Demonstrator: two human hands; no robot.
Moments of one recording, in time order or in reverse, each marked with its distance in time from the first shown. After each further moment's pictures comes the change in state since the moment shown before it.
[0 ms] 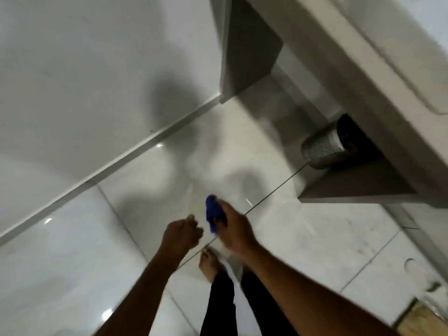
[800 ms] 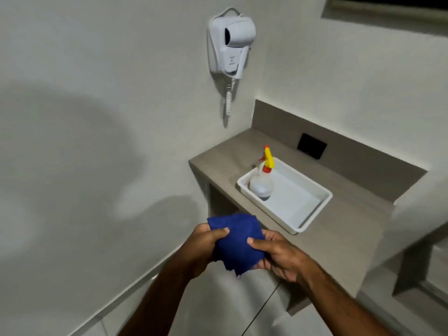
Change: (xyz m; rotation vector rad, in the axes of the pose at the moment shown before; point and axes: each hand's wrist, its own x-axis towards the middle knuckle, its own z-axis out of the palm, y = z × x) left_hand -0.311 0.258 0.019 -0.092 -0.524 0.634; right_hand -0.189 -0.191 -0.314 0.846 -0.276 -0.190
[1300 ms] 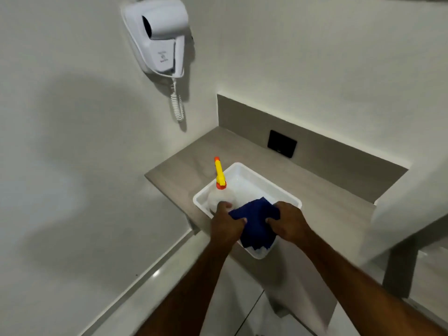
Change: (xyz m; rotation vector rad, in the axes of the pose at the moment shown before) left_hand 0.216 -0.012 0.165 0.622 0.384 0.065; right_hand 0.044 -0.091 -0.212 -1.000 0.653 -0.059
